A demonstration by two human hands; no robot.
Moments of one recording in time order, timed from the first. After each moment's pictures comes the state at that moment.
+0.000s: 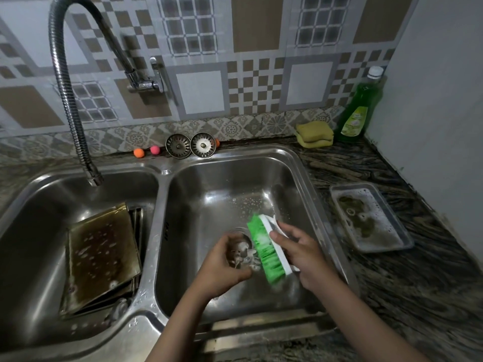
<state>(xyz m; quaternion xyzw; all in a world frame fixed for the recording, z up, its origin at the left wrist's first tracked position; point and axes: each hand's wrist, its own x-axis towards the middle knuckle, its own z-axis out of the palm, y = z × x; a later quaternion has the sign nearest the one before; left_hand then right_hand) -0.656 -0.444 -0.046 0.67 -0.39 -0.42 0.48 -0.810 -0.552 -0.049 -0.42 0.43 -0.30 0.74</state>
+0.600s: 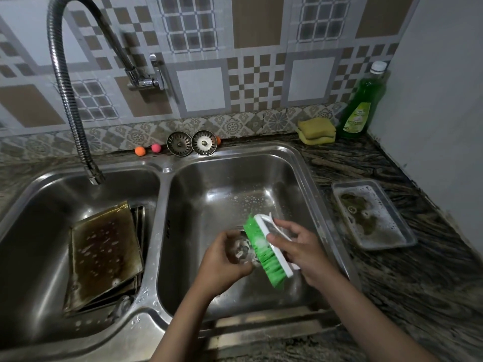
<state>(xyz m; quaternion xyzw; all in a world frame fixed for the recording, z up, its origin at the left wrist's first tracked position) -0.658 -0.444 -0.048 0.69 -0.36 -0.37 0.50 -0.812 -0.549 -0.036 -0.48 0.41 -0.28 0.72</state>
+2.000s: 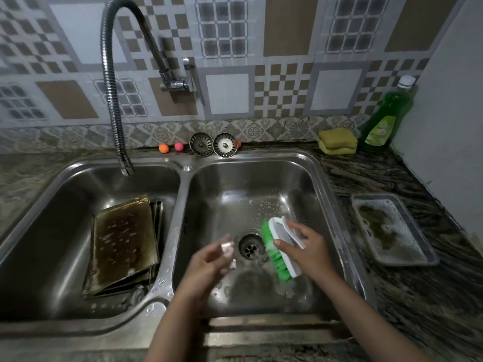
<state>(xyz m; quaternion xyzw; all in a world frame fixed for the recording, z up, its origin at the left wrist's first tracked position) -0.633 -0.404 -0.032 0.61 -0.14 -0.50 0.61 -0.801 -0.565 -0.077 -0.67 0.43 -0.29 0.52</state>
